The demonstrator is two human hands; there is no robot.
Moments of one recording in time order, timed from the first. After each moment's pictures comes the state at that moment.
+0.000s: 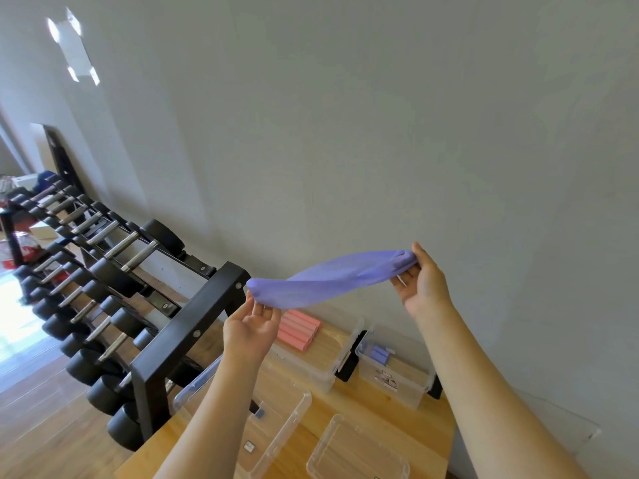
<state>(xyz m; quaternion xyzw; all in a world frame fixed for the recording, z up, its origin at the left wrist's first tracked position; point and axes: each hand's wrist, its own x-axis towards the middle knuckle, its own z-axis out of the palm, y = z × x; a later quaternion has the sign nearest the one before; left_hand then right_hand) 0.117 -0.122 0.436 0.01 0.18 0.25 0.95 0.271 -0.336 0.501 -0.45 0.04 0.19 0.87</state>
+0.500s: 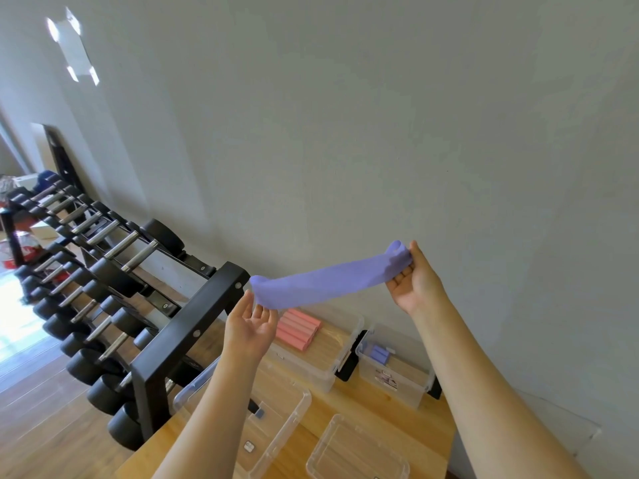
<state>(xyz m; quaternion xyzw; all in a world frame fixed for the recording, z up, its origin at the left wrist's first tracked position) 0.119 -0.128 0.442 0.07 0.22 0.28 0.93 0.271 -0.331 0.503 -0.40 0.01 0.24 0.89</state>
